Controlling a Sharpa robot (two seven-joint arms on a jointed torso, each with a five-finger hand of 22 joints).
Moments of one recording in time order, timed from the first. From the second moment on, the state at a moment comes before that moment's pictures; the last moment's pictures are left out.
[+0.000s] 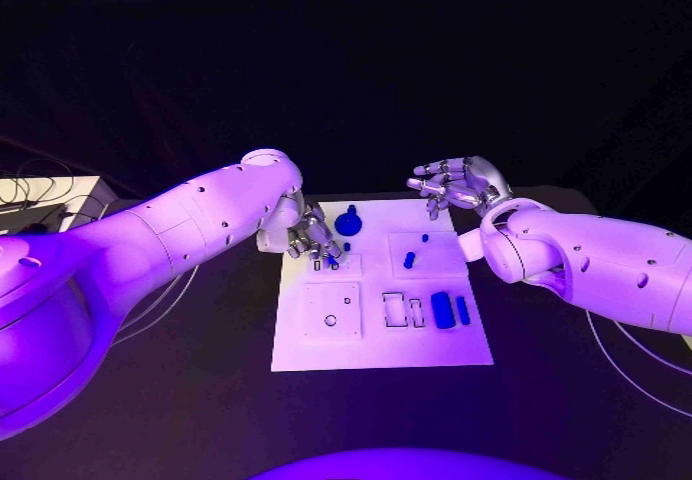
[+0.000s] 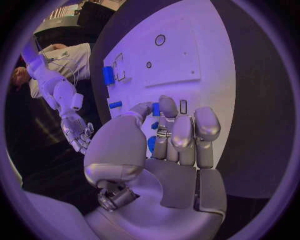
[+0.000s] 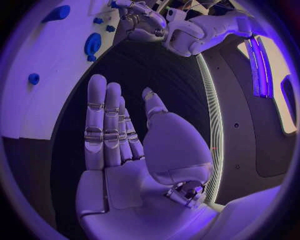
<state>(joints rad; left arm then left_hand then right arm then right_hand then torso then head) 1.33 -0.26 -0.02 0.79 -0.92 0.57 -0.55 1.14 -0.05 0.26 0.09 0.54 1.22 0.00 0.18 0.74 1.32 -0.06 0.76 0.70 1.43 -0.10 1.27 1.09 0.07 1.31 -0.09 1.17 1.27 1.22 -0.78 -0.09 1.32 -0.42 -0.54 0.31 1.23 -0.02 -0.08 -0.02 0.32 0.89 0.17 0.16 0.07 0.95 0.09 0.78 0.34 1.32 0.01 0.49 0.56 0.15 1.46 0.00 0.18 0.89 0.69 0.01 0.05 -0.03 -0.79</state>
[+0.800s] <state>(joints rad) 1.32 -0.25 -0.02 0.79 -0.92 0.58 -0.55 1.14 -0.05 0.26 0.09 0.54 1.21 0.00 0.18 0.74 1.32 -0.05 0.76 0.70 1.43 -0.10 1.27 1.09 0.07 1.31 -0.09 1.17 1.27 1.22 -0.78 -0.09 1.33 -0.42 -0.54 0.31 1.23 -0.02 -0.08 -0.02 0.32 0.89 0.17 0.16 0.07 0.95 0.08 0.78 0.34 1.32 0.01 0.49 0.56 0.15 1.46 0.00 0.18 0.89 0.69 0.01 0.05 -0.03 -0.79</state>
